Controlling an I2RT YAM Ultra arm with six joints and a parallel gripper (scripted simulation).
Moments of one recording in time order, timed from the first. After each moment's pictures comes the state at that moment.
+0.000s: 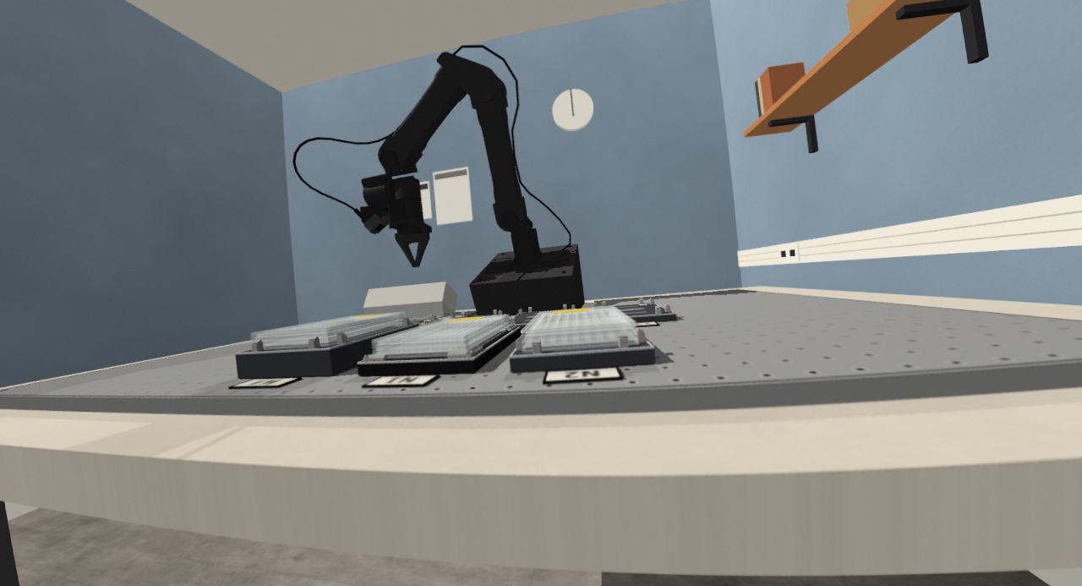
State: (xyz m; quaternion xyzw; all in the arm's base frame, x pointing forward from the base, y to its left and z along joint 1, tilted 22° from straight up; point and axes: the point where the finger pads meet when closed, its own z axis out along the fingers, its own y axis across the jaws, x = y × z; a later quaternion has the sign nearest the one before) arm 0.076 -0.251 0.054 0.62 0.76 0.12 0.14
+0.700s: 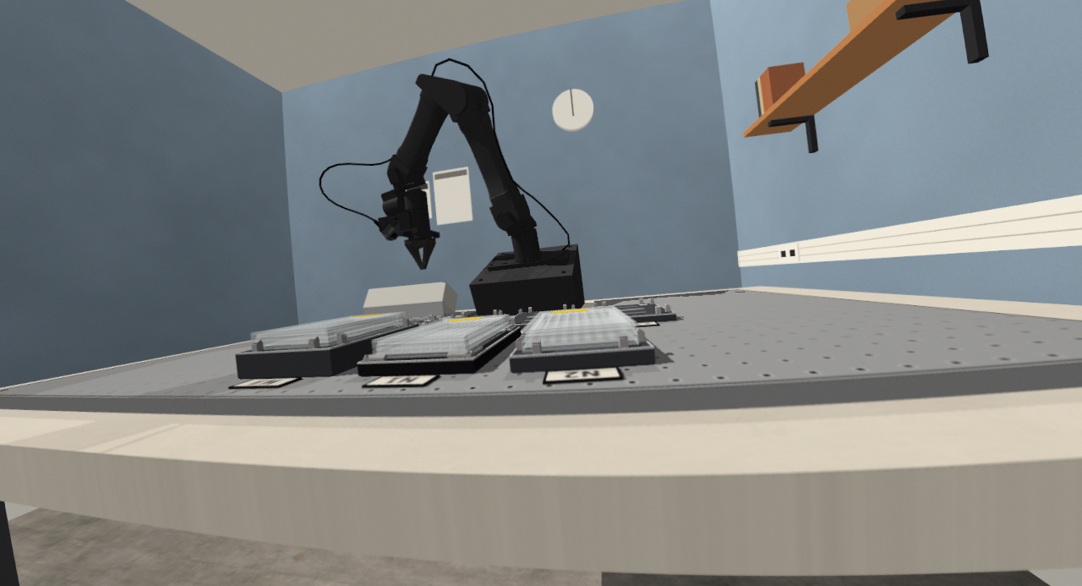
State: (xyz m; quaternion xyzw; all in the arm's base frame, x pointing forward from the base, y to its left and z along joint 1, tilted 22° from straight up) arm -0.003 -0.285 0.022 0.70 0.69 0.14 0.13
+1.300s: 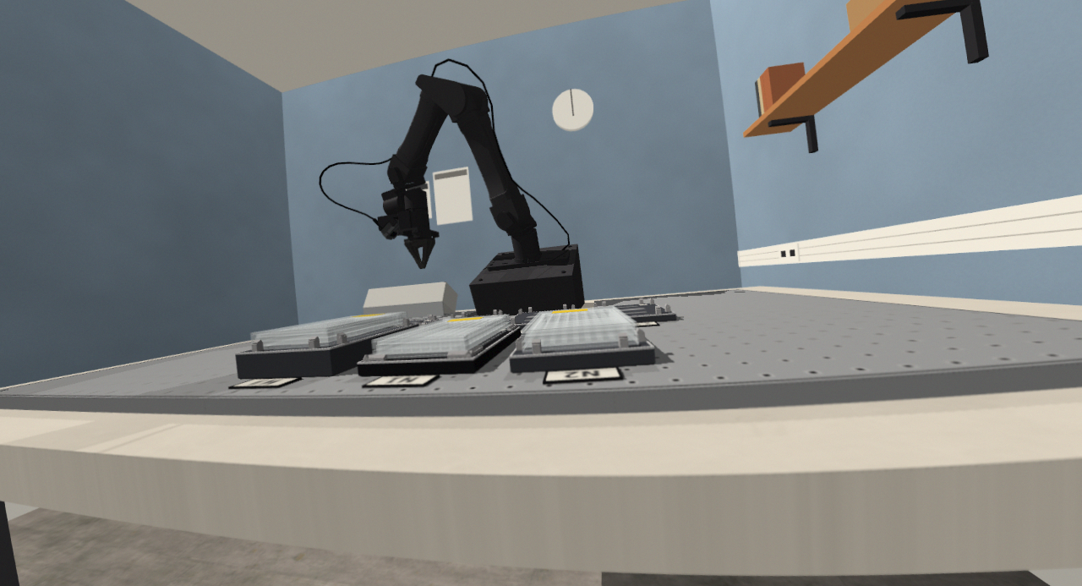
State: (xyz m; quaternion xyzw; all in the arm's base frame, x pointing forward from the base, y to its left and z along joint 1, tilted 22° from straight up) arm -0.008 -0.289 0.023 0.70 0.69 0.13 0.13
